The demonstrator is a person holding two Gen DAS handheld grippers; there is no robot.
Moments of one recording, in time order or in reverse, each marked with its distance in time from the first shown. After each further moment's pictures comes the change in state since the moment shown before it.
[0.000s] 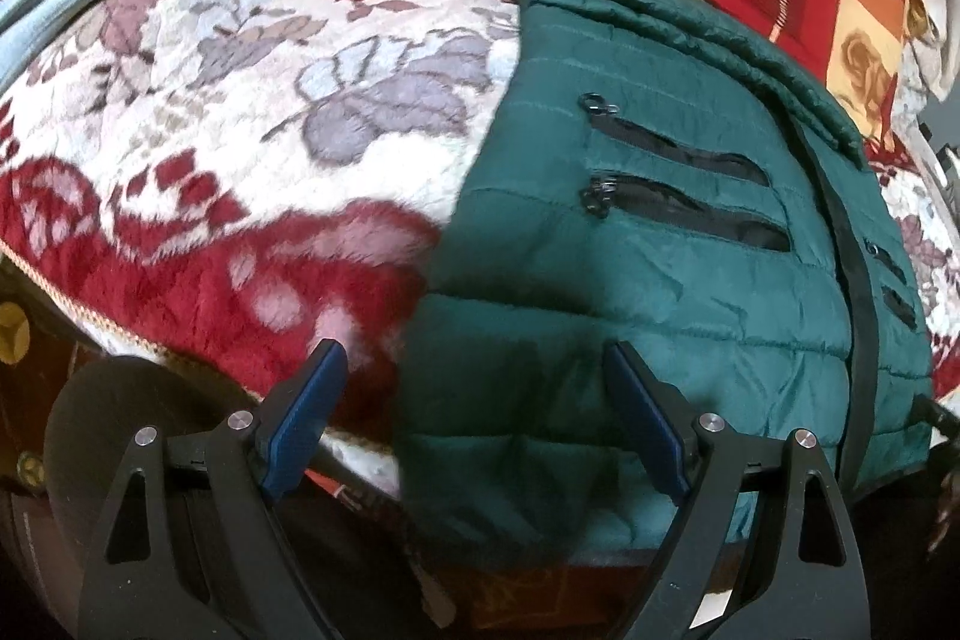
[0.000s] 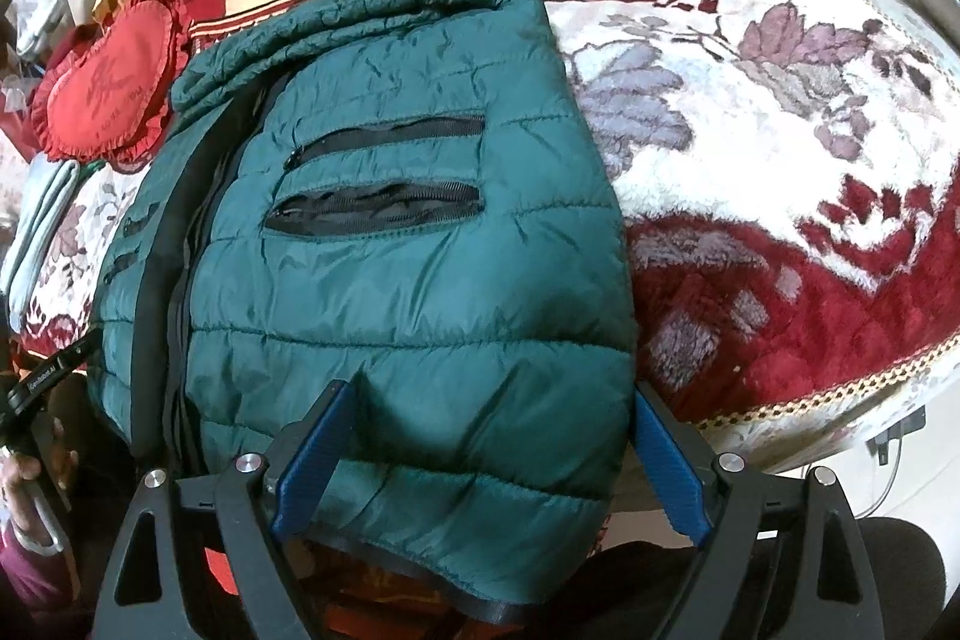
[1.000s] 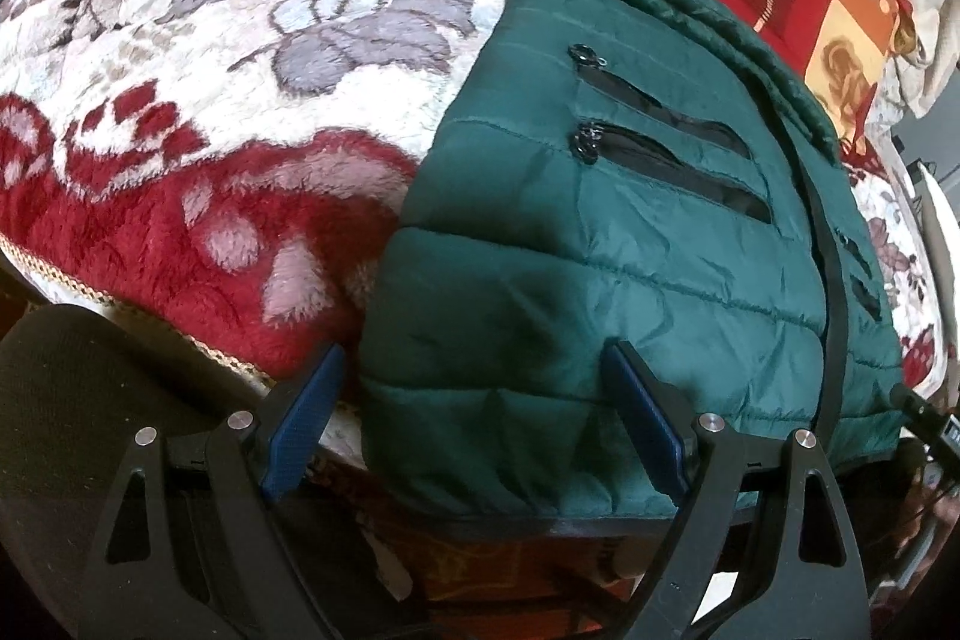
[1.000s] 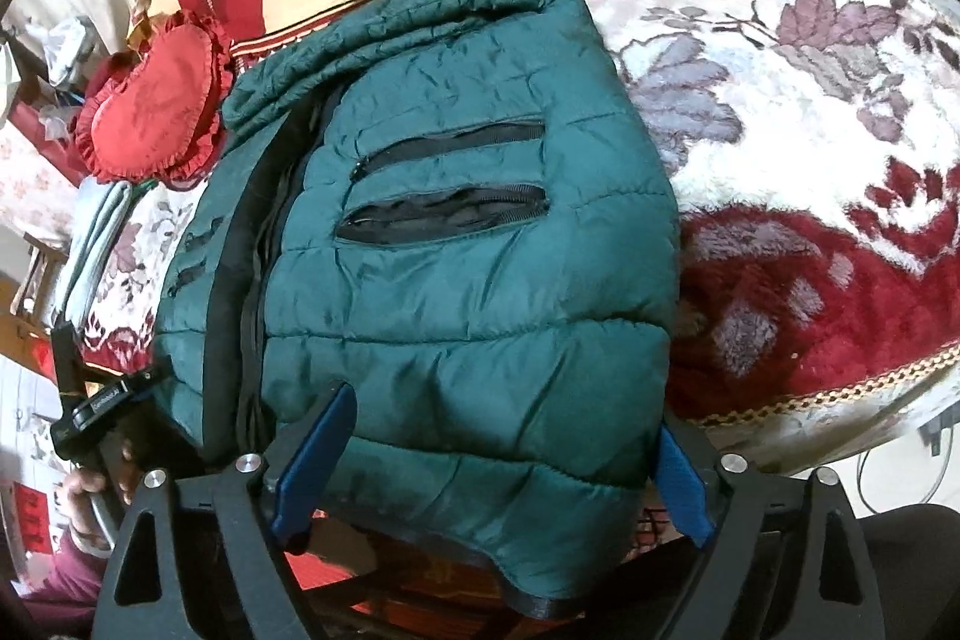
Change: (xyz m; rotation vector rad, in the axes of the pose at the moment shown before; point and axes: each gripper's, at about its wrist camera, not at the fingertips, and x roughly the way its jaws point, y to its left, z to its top) left arm 0.011 0.002 -0.010 -0.032 0.082 -0.118; right arm -0.008 0.004 0.000 0.040 0.002 0.151
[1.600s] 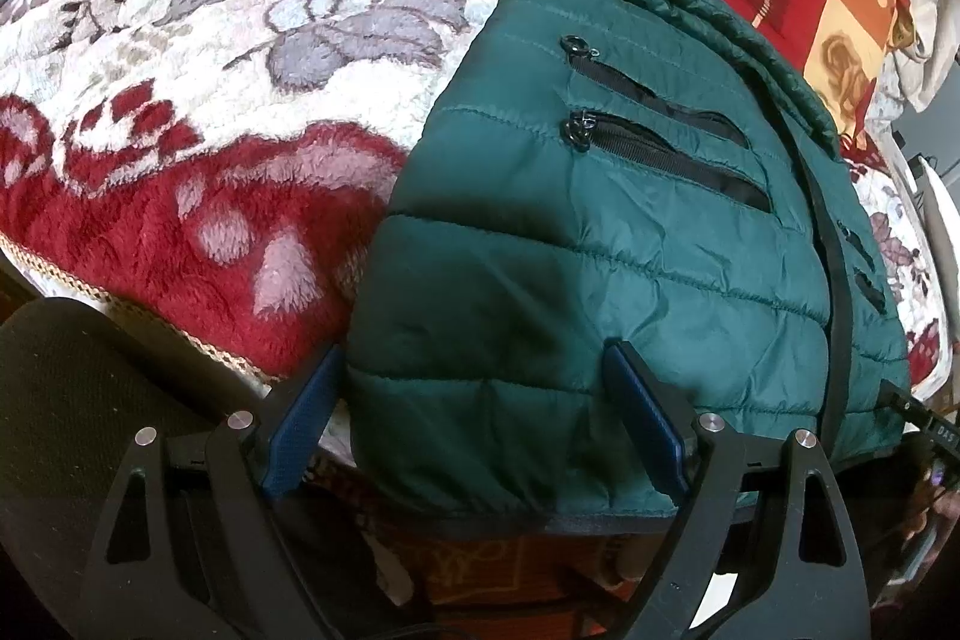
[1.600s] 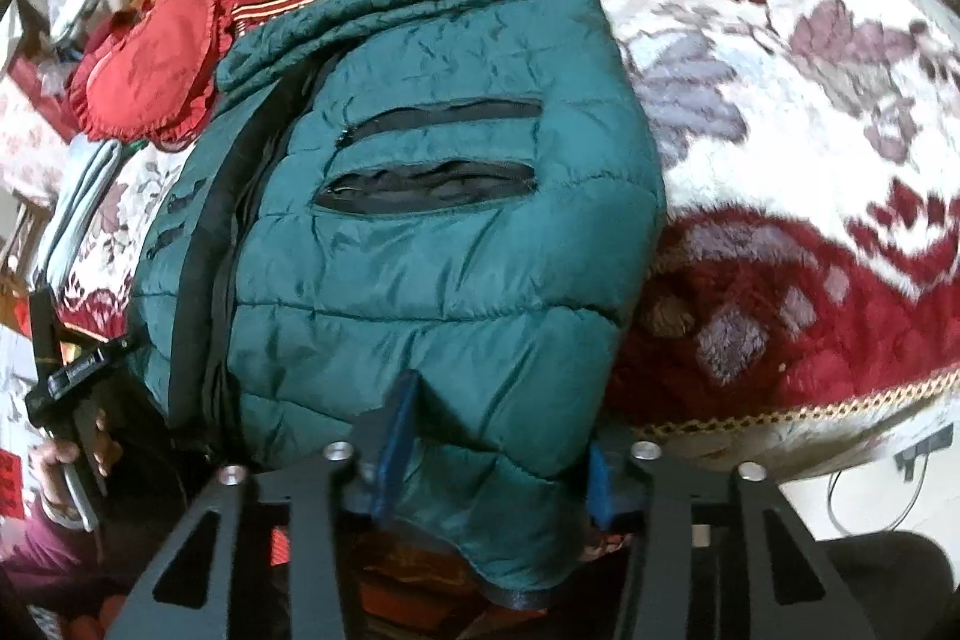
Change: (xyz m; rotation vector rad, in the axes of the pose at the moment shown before) left arm 0.003 -0.003 -0.006 0.007 -0.015 0.005; right arm 0.003 0.004 0.001 -0.108 0.024 -0.048
